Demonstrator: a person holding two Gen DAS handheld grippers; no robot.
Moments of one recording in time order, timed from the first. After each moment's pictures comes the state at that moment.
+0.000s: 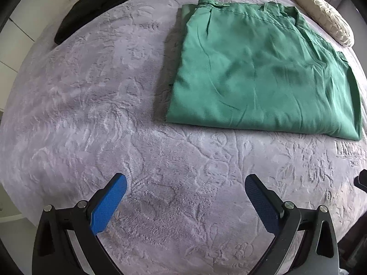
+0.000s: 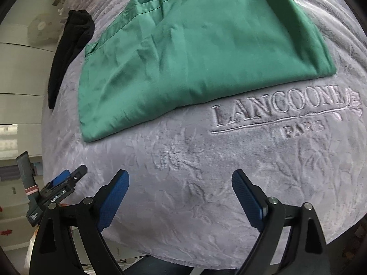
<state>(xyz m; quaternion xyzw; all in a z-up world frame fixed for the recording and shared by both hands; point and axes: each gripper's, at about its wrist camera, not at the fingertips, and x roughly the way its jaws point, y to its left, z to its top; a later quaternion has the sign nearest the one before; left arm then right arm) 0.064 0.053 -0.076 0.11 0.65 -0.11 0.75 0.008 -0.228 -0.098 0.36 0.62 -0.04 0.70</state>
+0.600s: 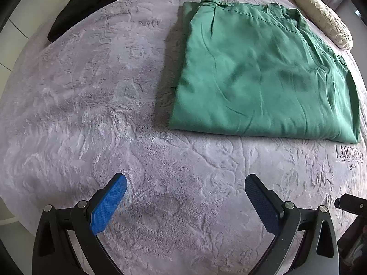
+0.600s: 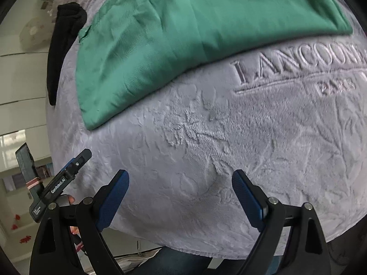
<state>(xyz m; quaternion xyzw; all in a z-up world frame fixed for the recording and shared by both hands) 0.099 0.072 -0.098 0.09 0.65 -0.12 0.74 0.006 -0.199 -0.132 0.41 0.65 -0.03 0.64</state>
